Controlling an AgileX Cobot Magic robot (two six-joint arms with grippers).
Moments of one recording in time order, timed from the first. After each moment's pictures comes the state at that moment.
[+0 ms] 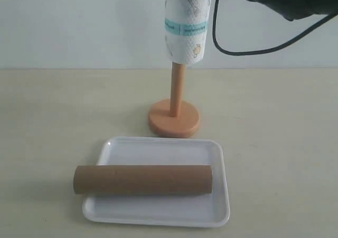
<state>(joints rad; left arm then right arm) -0.03 0.00 0.00 0.02 0.31 0.05 0.57 1.70 -1.36 0.53 -0.25 -0.45</state>
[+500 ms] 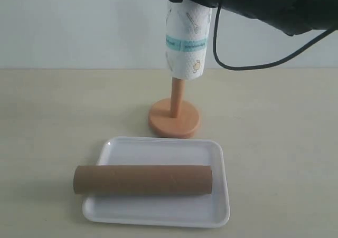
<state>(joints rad) -0.03 0.00 0.00 0.02 0.31 0.05 0.57 1.70 -1.30 0.52 -0.25 -0.39</state>
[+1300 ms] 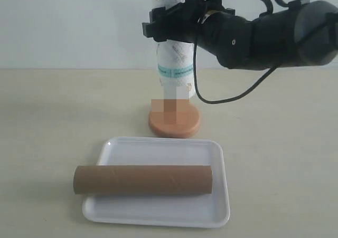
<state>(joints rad) -0.03 0.00 0.00 0.02 0.31 0.05 0.60 1.89 -1.30 0.35 -0.39 -0.30</state>
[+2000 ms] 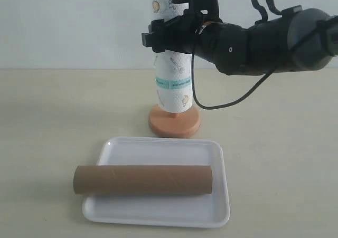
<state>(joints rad) -0.03 0.00 0.00 0.02 0.31 0.05 0.60 1.91 -1.30 0.33 -0.34 -0.23</state>
